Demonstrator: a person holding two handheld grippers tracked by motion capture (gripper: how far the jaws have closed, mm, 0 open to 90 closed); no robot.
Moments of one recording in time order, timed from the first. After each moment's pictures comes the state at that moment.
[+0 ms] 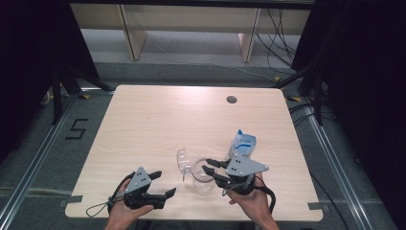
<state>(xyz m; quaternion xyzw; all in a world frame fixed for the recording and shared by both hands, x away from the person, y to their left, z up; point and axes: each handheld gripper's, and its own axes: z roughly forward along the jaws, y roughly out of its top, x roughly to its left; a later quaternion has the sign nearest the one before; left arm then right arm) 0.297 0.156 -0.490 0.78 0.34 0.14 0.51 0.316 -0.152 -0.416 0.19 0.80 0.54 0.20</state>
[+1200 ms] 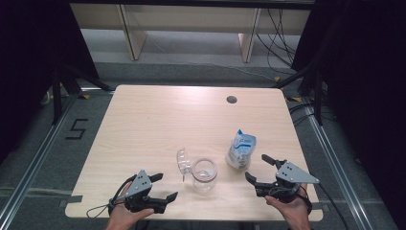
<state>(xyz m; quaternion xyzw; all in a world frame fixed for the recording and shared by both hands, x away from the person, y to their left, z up) 0.290 0.155 -0.491 0.78 0.32 0.14 0.52 0.310 -0.268 -0.453 0.30 0.74 0.54 0.26</state>
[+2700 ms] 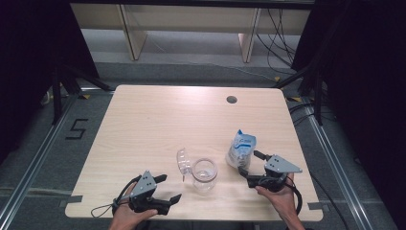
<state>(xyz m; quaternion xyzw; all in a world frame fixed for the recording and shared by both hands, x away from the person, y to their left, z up) 0.292 0.144 -0.495 0.79 0.31 0.13 0.52 0.351 -0.257 -0.491 0.31 0.75 0.53 0.23</state>
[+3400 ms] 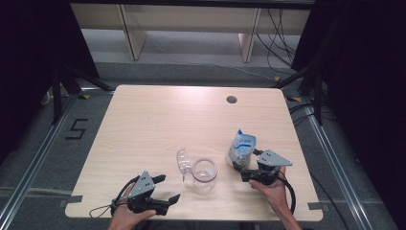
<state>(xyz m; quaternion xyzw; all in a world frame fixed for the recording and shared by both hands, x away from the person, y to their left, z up) 0.290 0.147 -0.495 0.78 0.31 0.13 0.52 0.376 -0.245 -0.503 0.31 0.76 0.52 0.24</state>
